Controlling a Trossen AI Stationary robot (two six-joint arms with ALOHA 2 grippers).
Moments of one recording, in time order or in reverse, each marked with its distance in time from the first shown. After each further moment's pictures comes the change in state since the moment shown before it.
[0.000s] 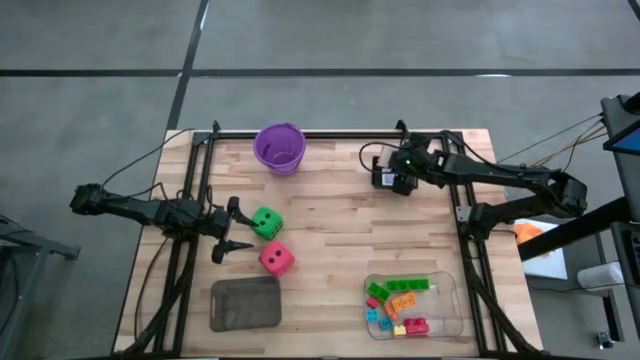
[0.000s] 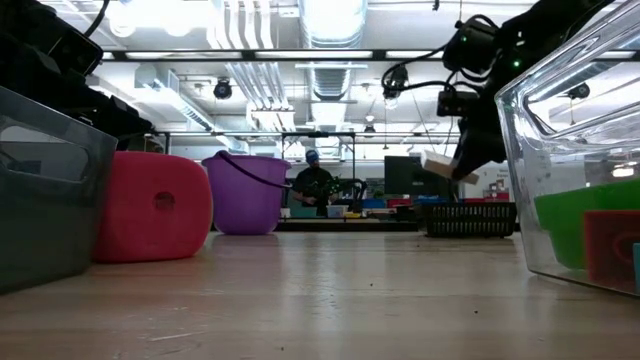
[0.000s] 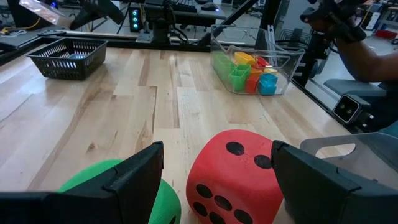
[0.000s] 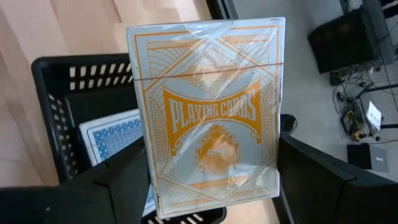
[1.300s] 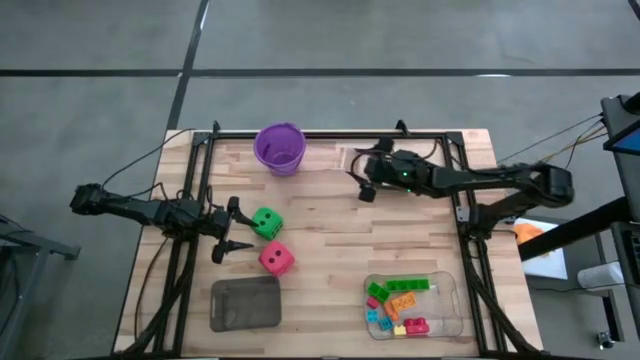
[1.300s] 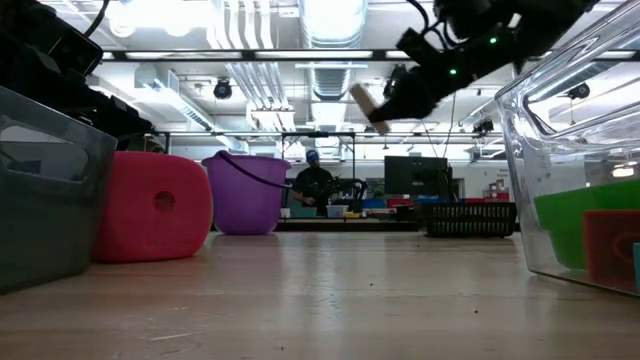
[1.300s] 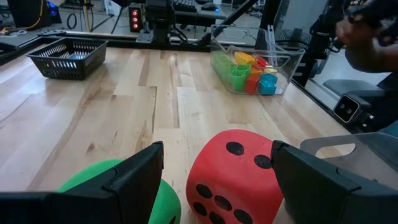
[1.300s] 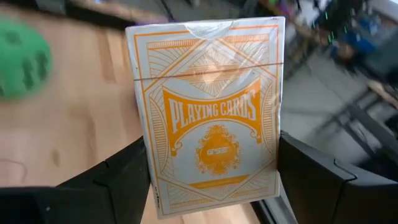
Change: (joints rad) left arm 0.000 0.000 0.000 0.000 0.000 0.000; right arm 0.204 0.135 -0.002 0.740 -0.179 0.006
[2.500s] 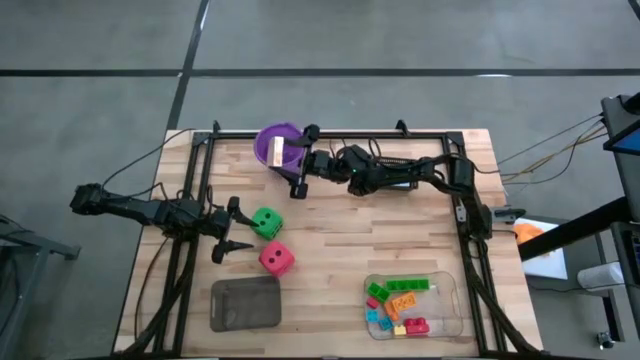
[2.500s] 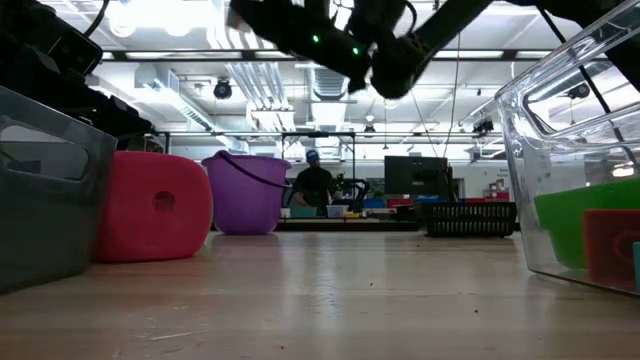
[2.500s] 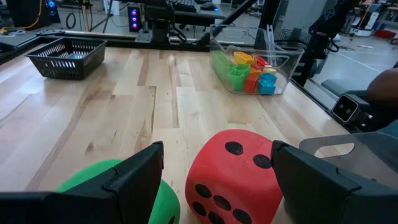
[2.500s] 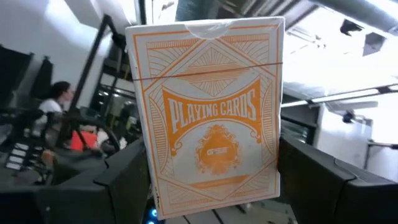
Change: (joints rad) left arm 0.000 0.000 0.000 0.000 0.003 0.000; right arm 0.061 0.761 0.713 0.874 -0.411 0.122
